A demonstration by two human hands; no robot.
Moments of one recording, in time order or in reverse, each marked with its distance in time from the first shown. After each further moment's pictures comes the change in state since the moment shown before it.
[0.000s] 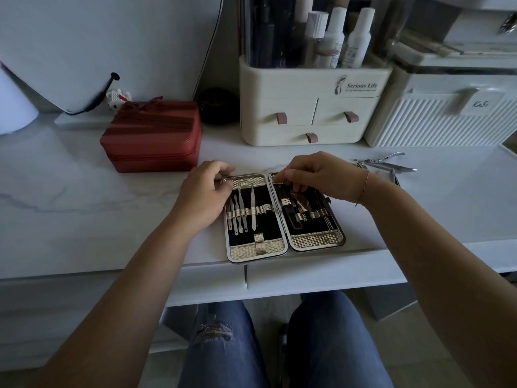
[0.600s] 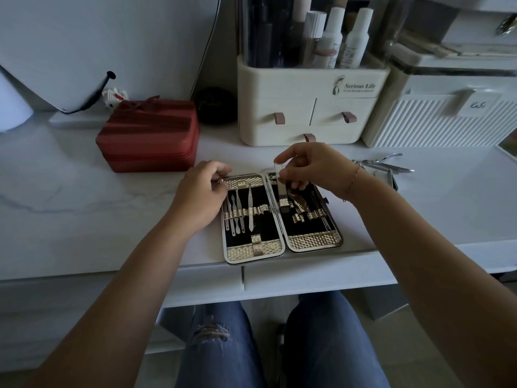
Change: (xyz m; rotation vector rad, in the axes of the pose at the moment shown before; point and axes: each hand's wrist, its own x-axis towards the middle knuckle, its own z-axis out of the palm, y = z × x) left_hand 0.000 -0.002 0.001 0.037 0.019 -0.010; right_hand 0.015 0.004 0.001 0.276 0.081 0.041
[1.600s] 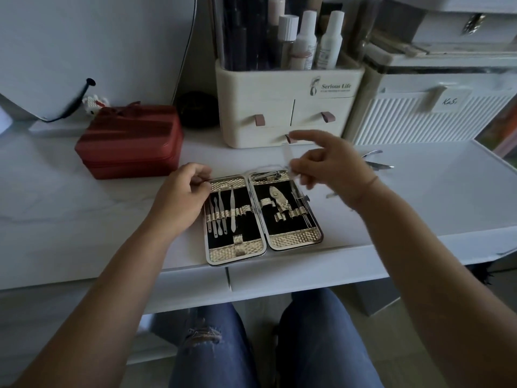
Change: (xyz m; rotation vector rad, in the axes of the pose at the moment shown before) left_hand 0.001 0.002 0.001 -0.097 0.010 -0.056; right_hand -0.046 -0.002 -0.021 0.196 0.249 -0.068
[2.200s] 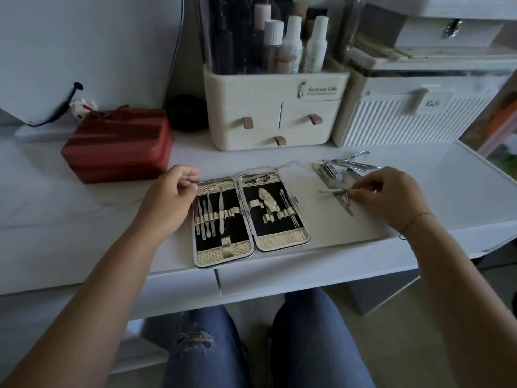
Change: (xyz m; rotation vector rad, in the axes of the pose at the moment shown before) left_hand 0.000 -0.002 0.000 0.003 0.021 0.023; right_hand -0.048 0.050 -0.081 -0.833 0.382 0.115
